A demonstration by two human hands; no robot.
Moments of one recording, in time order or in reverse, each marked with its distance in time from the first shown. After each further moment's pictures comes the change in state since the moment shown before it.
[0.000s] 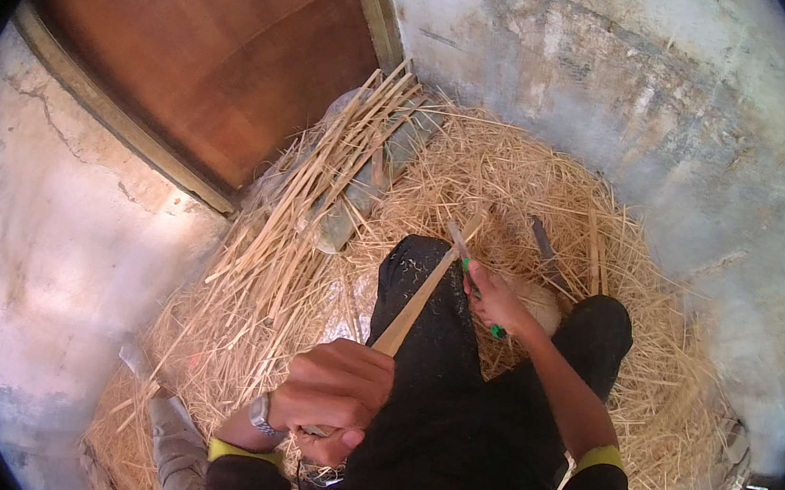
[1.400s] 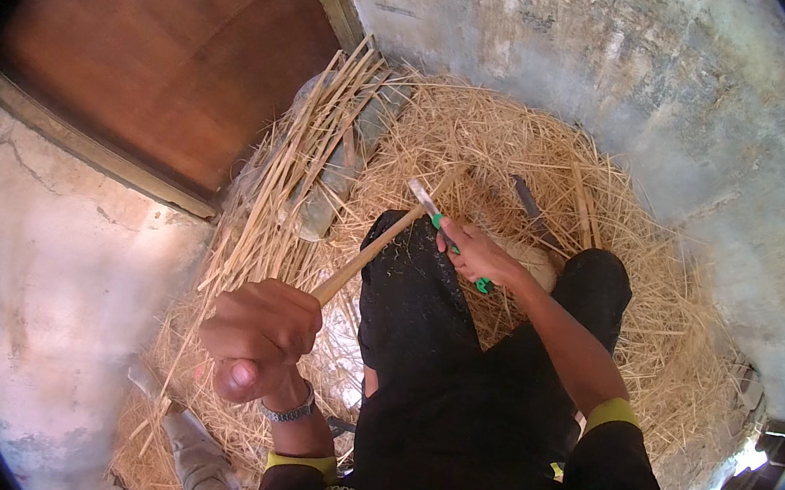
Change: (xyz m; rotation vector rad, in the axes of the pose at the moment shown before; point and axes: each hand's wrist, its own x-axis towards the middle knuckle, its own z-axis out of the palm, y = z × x) left_hand 0.003 -0.020 -0.028 -0.091 0.289 0.120; right_hand 0.027 -0.008 -0.001 -0.107 0.003 -0.191
